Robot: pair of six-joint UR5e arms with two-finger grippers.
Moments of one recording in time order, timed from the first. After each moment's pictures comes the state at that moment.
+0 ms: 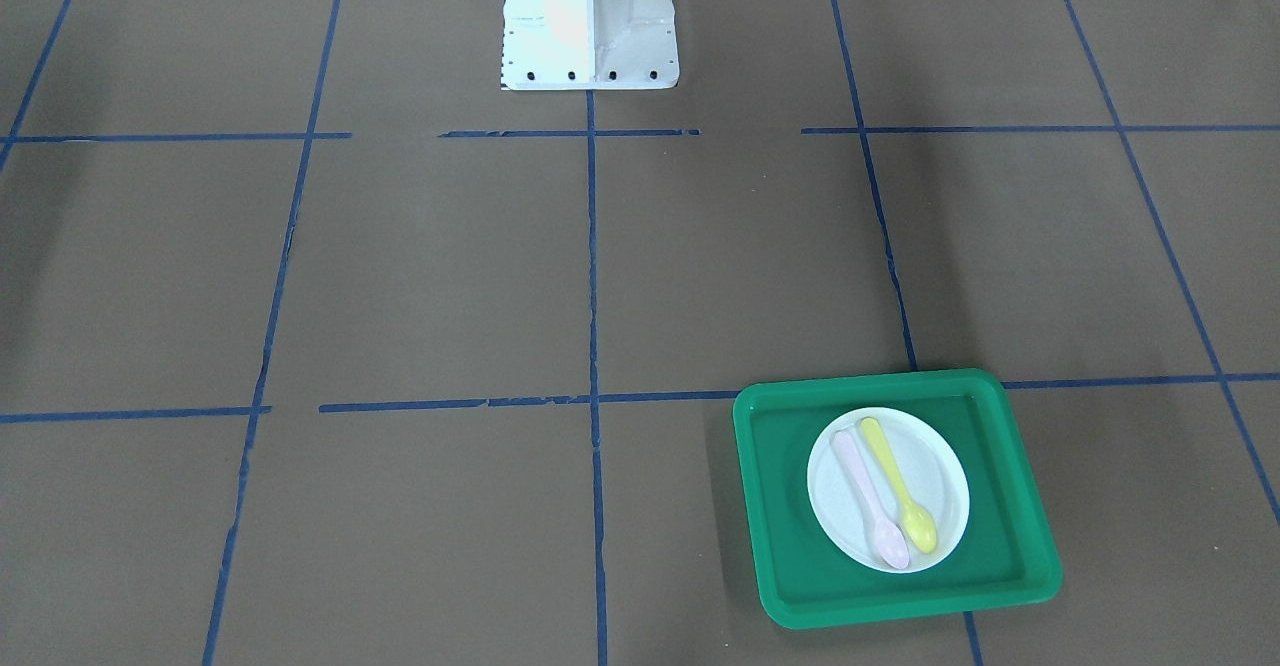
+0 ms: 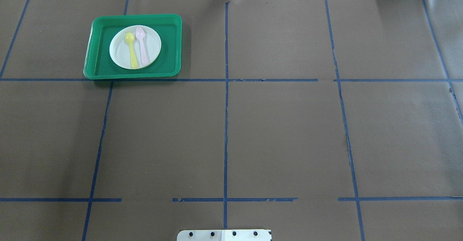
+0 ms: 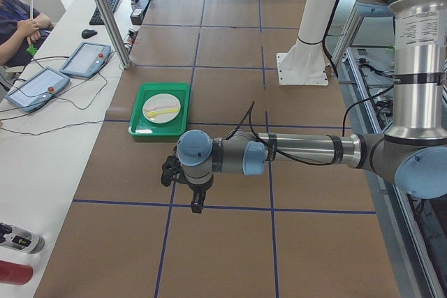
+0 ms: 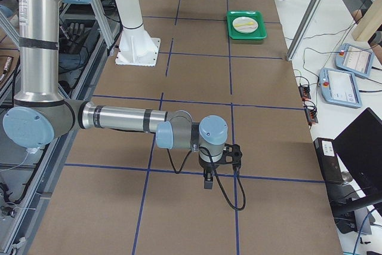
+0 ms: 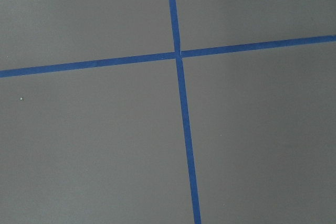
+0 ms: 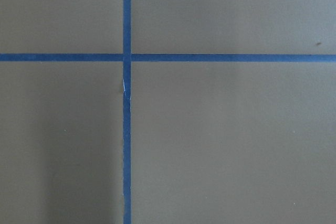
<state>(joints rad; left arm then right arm) -1.59 -1.49 -1.68 -1.58 -2.40 0.11 1.58 -1.65 1.61 -1.51 2.28 0.03</state>
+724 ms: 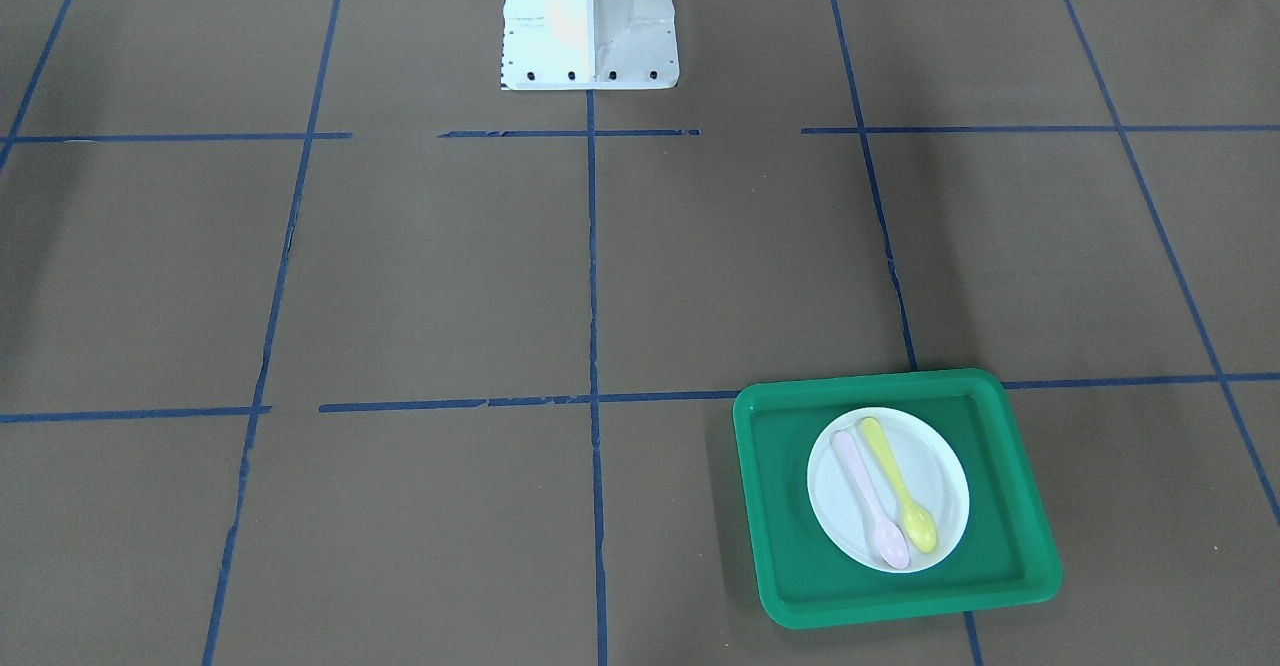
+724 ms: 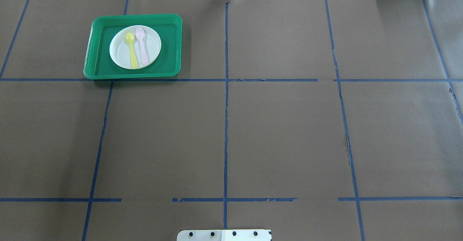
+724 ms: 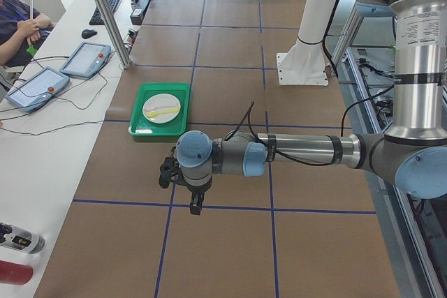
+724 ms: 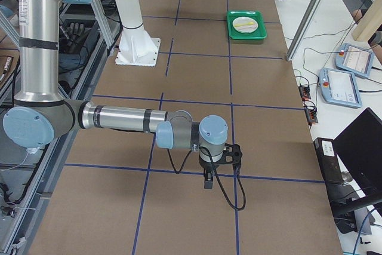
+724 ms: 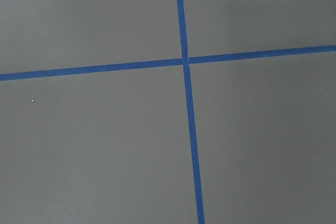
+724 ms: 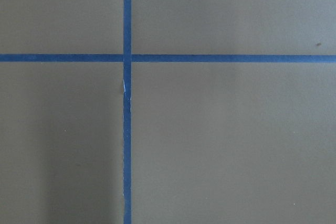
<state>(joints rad) -1.61 -1.50 -1.67 -1.58 -2.41 0.10 1.58 -1.65 1.61 -1.51 2.28 0.03</state>
